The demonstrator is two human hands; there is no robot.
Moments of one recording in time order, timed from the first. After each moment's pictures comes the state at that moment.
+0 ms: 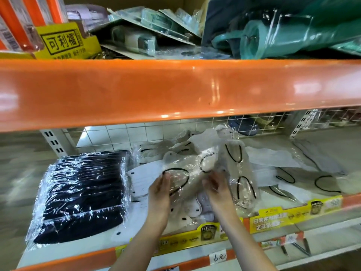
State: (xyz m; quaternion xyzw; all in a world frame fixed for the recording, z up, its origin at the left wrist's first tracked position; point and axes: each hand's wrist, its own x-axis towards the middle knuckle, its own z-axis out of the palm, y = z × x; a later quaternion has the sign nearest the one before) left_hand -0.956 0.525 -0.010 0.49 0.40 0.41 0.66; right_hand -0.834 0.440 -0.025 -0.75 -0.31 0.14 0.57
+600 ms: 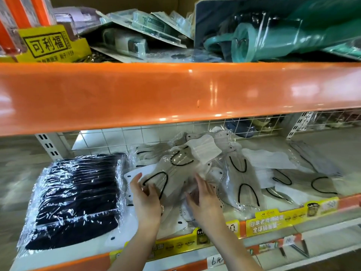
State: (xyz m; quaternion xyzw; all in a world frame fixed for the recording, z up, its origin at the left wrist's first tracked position) left_hand -0.962 0.537 -0.030 0.54 0.49 0.47 0.50; right_hand -0.846 0.444 -0.044 -0.81 -0.47 0.01 0.35
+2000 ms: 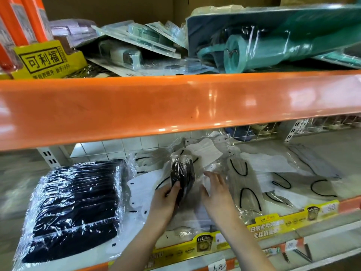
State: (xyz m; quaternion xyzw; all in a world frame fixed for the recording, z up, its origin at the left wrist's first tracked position) left_hand -0.941 0.533 -0.017 0.66 0.37 0.31 0.58; right_hand -0.819 0.444 -0.012 -0.82 -0.43 0.00 0.37
